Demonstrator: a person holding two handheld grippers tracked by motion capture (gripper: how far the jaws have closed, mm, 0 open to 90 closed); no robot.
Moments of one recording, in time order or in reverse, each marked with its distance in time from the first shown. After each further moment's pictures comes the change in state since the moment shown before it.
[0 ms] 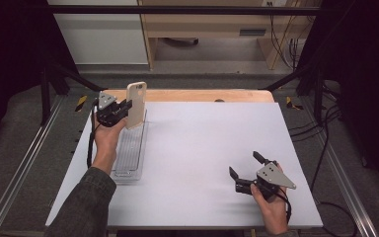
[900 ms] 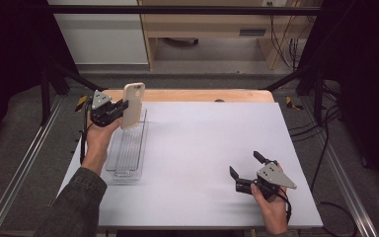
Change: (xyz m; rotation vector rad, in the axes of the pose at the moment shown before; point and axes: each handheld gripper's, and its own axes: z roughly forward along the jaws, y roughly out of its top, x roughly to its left) left arm 0.011 0.006 -0.012 0.013 -0.058 0.065; right arm -0.001 0.000 0.000 -0.004 -0.004 0.005
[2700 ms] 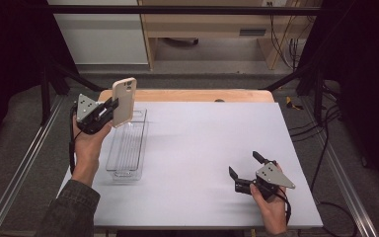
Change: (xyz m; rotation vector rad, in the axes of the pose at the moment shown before) left arm -0.010 0.011 -0.054 -0.161 0.048 0.071; right arm 0.002 0.000 0.001 0.012 0.001 -0.010
